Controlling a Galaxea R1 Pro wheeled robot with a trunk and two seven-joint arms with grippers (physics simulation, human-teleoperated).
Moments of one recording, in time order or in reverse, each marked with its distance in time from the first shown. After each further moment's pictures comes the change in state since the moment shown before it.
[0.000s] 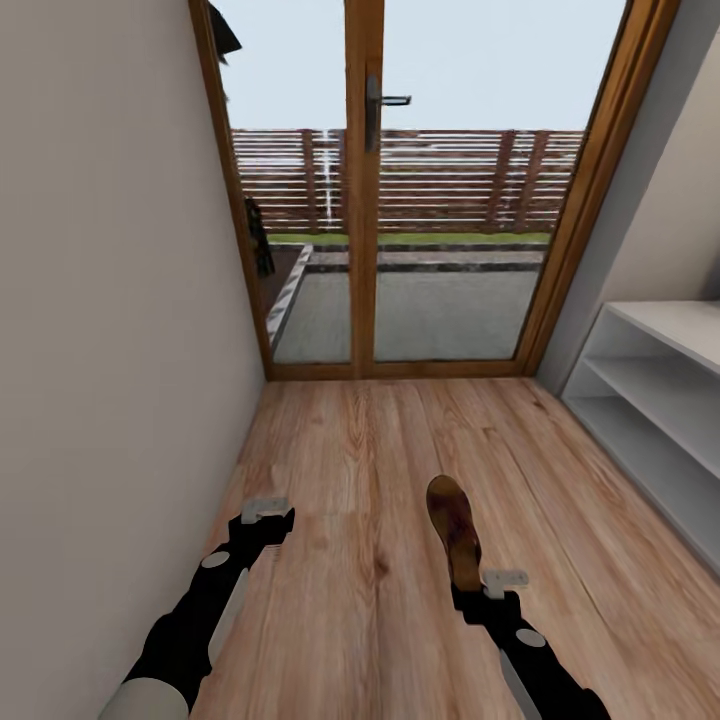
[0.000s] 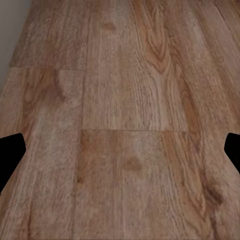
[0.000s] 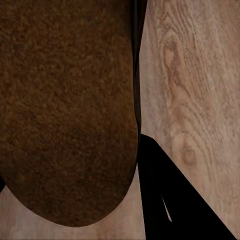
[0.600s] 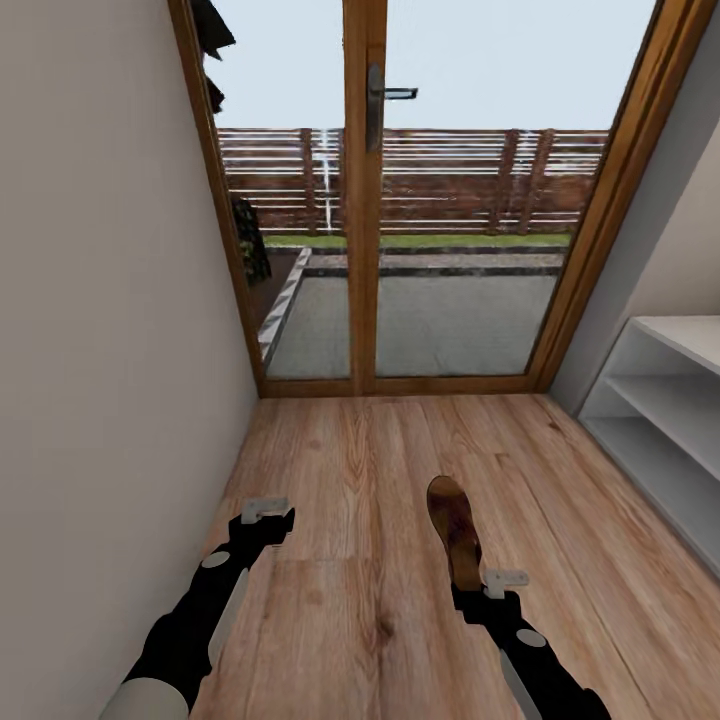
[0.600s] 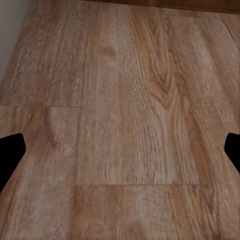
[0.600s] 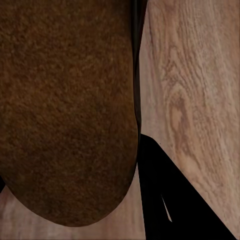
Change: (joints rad) left arm 0.000 0.000 0.000 0.000 0.001 0.000 0.000; right arm 0.000 -0.001 0.000 0.000 0.000 0.000 0.000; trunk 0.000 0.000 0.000
